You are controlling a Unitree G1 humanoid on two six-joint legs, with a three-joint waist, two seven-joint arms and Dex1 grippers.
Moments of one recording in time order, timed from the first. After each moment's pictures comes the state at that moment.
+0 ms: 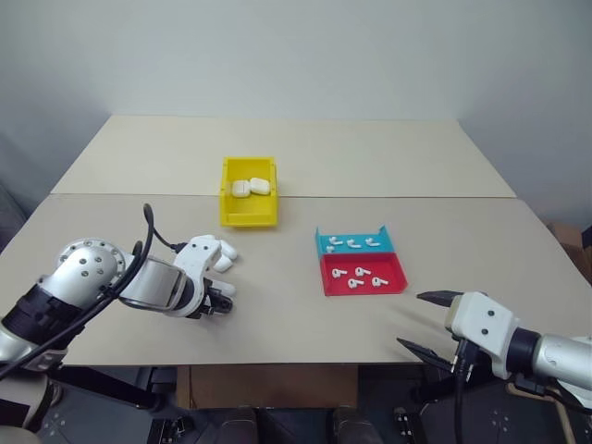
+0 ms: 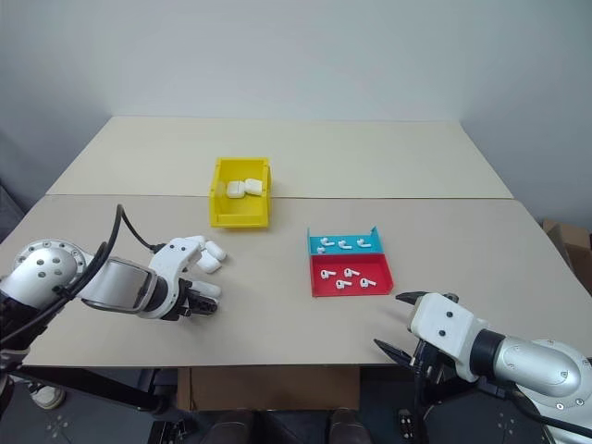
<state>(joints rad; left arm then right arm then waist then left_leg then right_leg) -0.70 1.05 -0.42 -0.10 -1.97 1.29 0.78 0.32 -0.89 -0.33 -0.80 0.29 0.49 0.83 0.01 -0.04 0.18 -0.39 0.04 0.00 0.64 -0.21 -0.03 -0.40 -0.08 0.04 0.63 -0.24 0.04</state>
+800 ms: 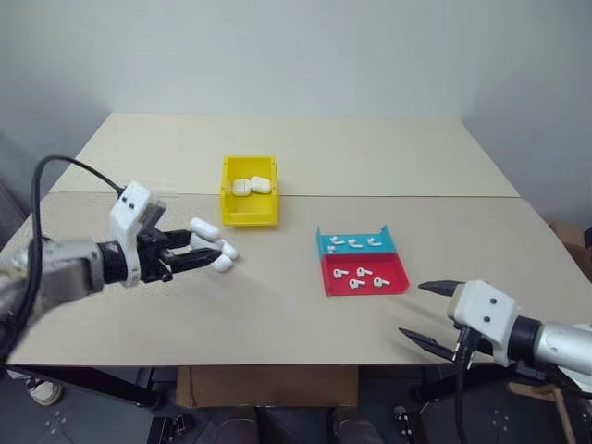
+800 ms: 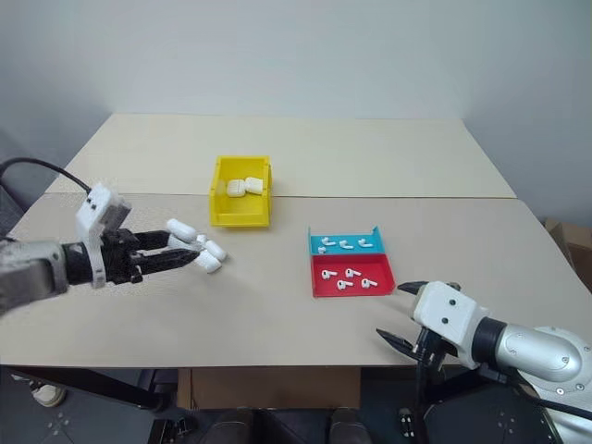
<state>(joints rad) -0.20 1.08 0.15 -0.35 -1.01 0.67 -0.63 0.24 -0.91 -0.33 -0.75 0.30 0.49 0.87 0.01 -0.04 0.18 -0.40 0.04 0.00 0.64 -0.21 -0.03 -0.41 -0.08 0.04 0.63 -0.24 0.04</state>
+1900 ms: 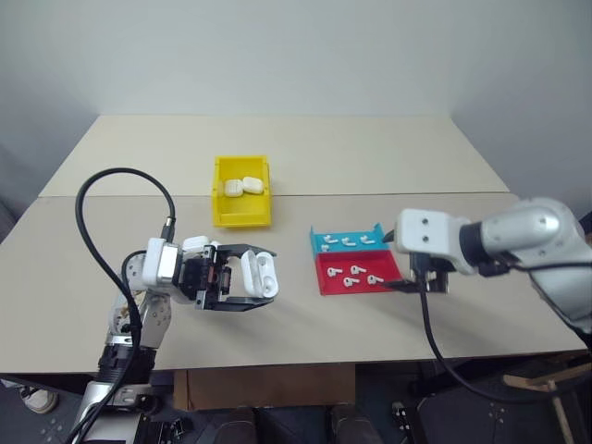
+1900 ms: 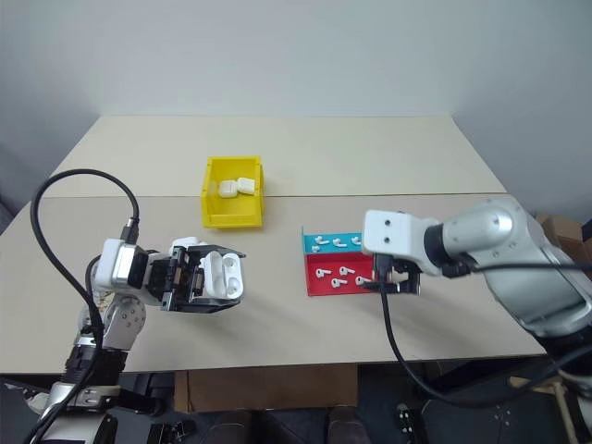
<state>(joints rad) -0.42 0.46 0.05 0.07 -0.72 -0.17 -1.61 -0.75 -1.10 0.35 -0.39 0.17 0.71 1.17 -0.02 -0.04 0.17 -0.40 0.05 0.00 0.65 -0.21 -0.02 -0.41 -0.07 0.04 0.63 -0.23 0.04</state>
